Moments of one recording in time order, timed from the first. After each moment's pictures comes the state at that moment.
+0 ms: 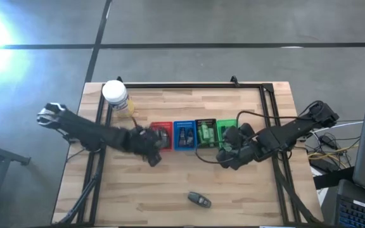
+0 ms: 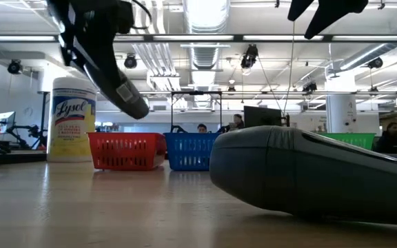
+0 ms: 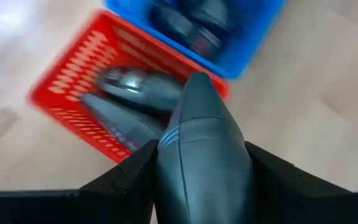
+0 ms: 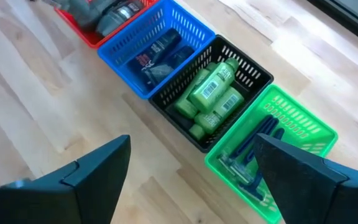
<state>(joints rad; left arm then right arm) -0.28 1.34 1.01 -0.78 -0.41 -0.85 0.44 1.45 1.38 -1.18 0.58 1.12</state>
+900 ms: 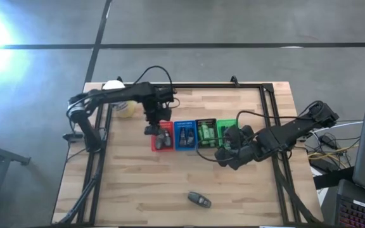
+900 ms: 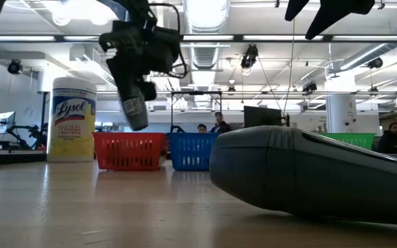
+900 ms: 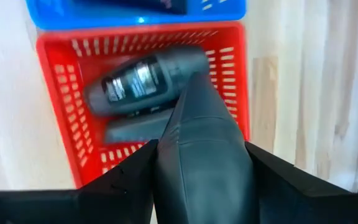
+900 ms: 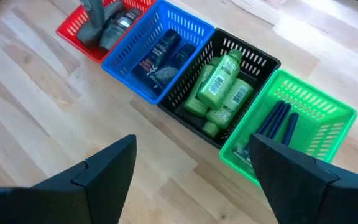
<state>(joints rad) 0.38 1.70 1.39 -1.21 0.41 0.41 0.44 1.45 1.38 -1.16 0.57 1.27</state>
